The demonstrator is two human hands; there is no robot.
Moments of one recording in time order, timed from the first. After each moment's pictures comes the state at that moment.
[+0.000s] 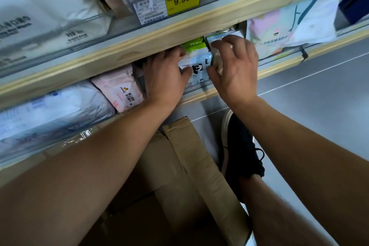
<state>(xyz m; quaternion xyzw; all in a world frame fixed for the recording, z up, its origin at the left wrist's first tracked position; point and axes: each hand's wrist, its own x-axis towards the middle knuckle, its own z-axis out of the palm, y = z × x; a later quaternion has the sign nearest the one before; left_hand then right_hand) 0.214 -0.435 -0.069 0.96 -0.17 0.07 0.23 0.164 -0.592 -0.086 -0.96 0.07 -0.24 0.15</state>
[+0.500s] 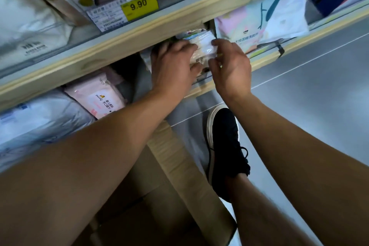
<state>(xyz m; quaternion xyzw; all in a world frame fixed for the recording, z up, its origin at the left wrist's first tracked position) 0.213 -0.501 -0.066 0.94 -0.27 0.05 0.19 0.155 -0.632 -0.089 -0.90 0.18 -0.21 0.33</state>
